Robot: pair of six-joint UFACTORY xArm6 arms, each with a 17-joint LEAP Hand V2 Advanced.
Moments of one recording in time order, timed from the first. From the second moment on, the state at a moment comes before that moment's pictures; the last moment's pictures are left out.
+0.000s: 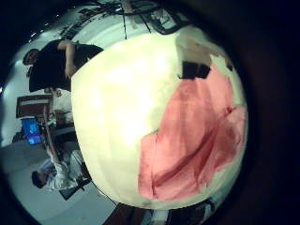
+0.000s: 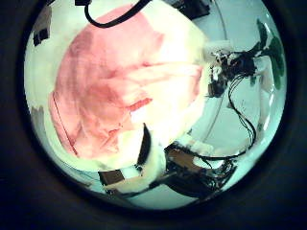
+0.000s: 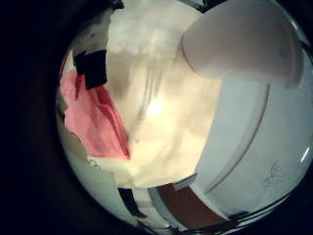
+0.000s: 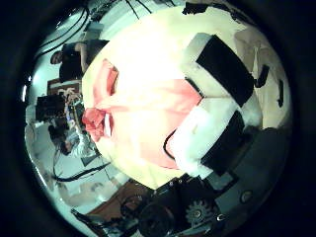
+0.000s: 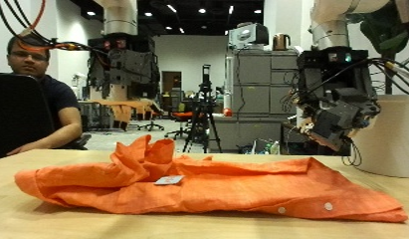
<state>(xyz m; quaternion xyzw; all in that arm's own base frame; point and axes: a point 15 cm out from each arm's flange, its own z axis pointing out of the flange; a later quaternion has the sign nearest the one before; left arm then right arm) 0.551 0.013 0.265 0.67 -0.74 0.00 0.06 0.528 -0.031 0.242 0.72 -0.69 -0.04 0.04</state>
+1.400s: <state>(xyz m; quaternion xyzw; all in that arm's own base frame) 0.317 -0.034 0.283 0.61 -0.77 -0.02 0.16 0.409 -0.076 0.143 0.80 -0.57 -0.08 0.14</state>
